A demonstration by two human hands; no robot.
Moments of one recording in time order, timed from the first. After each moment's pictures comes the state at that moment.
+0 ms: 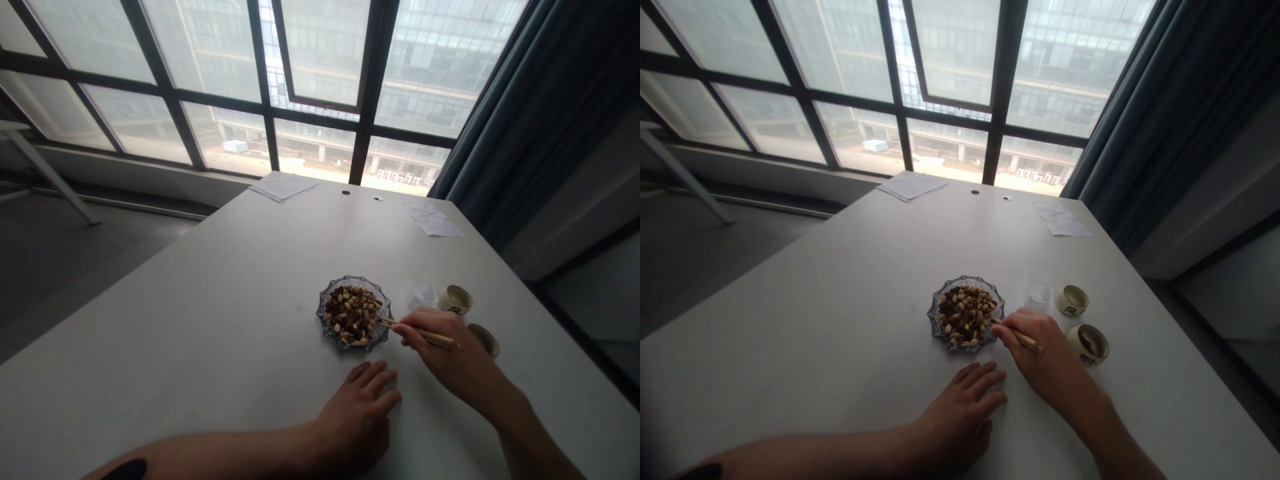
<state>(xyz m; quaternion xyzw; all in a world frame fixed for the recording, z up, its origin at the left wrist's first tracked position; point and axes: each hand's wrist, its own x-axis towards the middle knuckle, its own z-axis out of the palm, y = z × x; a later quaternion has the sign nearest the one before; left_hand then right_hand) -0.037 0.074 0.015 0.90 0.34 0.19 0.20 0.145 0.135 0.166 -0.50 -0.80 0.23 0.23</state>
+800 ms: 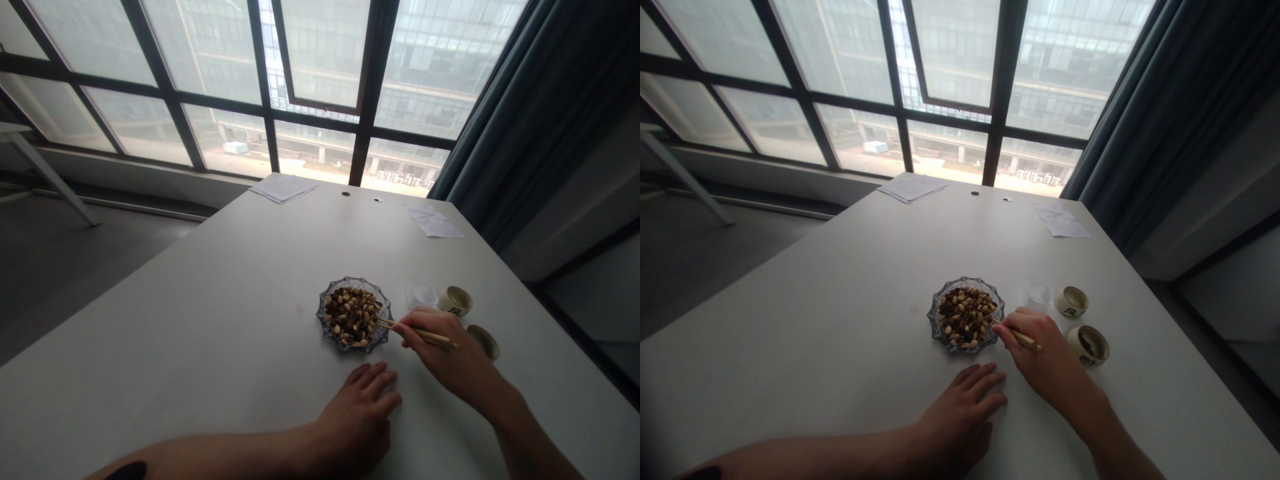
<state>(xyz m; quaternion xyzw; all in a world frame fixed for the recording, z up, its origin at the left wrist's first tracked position) -0.038 0.073 0.019 0.90 0.34 0.18 0.20 0.145 0.138 0.165 -0.50 -0.81 0.22 0.22</state>
